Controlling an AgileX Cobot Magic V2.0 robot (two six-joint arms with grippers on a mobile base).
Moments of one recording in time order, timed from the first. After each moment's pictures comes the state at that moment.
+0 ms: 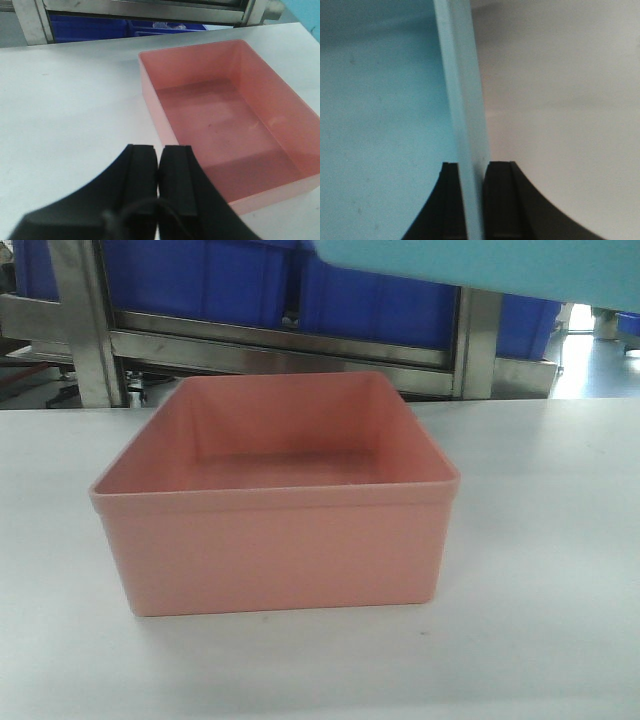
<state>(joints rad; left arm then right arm) -0.37 0.72 -0.71 0.01 0.44 -0.07 -0.01 1.72 -1.83 0.43 1.16 0.04</state>
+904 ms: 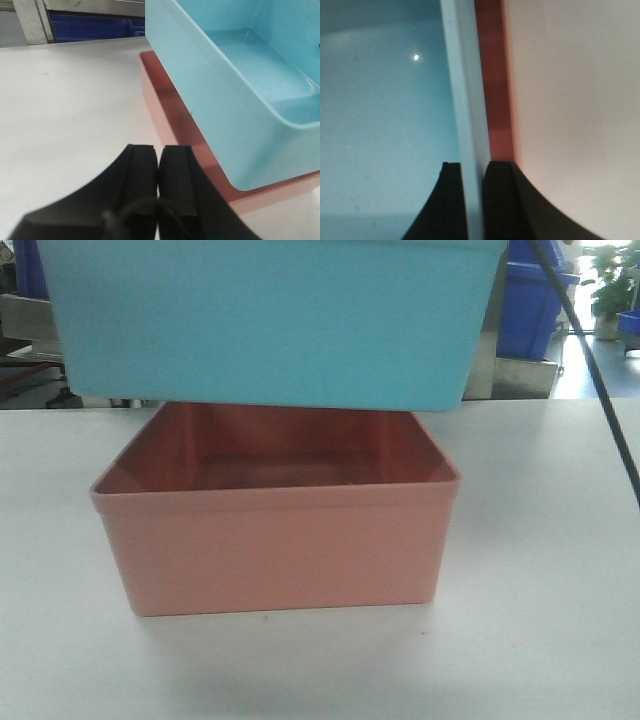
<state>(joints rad) -0.37 0.72 -0.71 0.01 0.44 -0.07 0.40 1.85 -1.83 0.12 1.12 0.50</state>
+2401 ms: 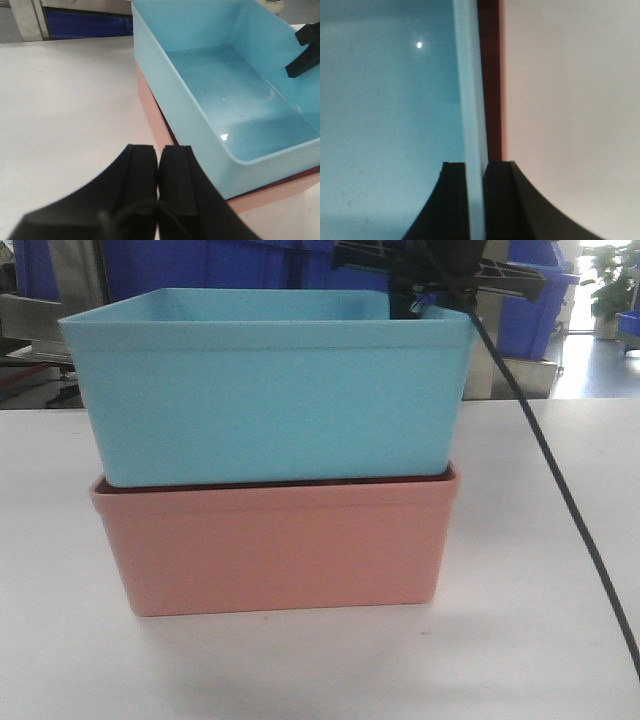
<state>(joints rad) -0.37 0.72 -0.71 -0.02 0.44 -0.07 0.42 1.97 -1.83 0.06 1.04 0.43</state>
